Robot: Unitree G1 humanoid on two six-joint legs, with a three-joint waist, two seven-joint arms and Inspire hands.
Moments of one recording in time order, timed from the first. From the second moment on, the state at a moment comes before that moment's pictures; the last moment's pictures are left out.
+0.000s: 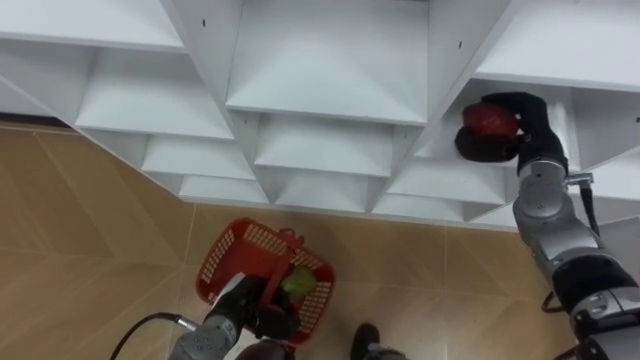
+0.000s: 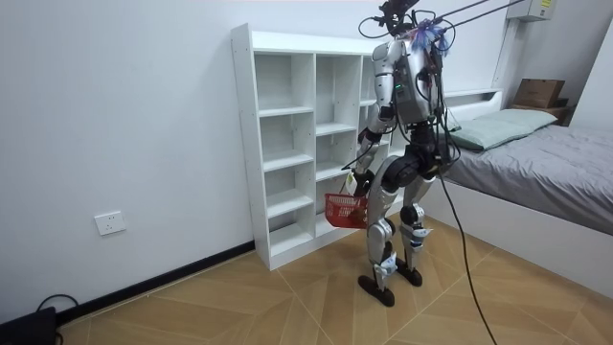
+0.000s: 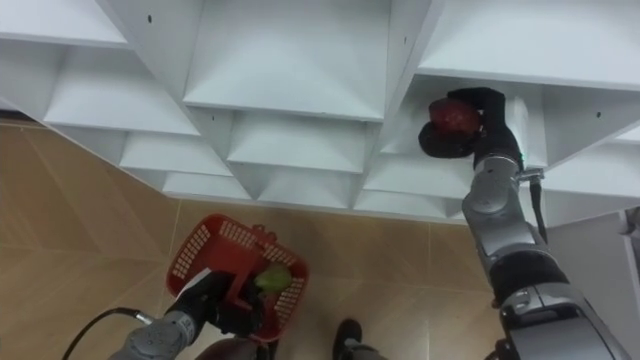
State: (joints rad) left arm -0.15 0.18 -0.37 0.94 -0.01 -0.04 -0.03; right arm -0.57 -0.39 0.19 0.97 -0.01 -0.11 -0.36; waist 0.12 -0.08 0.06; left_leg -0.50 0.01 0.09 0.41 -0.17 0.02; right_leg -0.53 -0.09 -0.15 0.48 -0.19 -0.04
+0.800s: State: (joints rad) left arm -0.18 0.18 -0.38 0.94 -0.01 -0.05 -0.02; right arm -0.57 -0.39 0.20 0.96 -0.02 -0.12 -0.35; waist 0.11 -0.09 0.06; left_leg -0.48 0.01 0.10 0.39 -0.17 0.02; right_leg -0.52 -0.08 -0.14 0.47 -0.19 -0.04
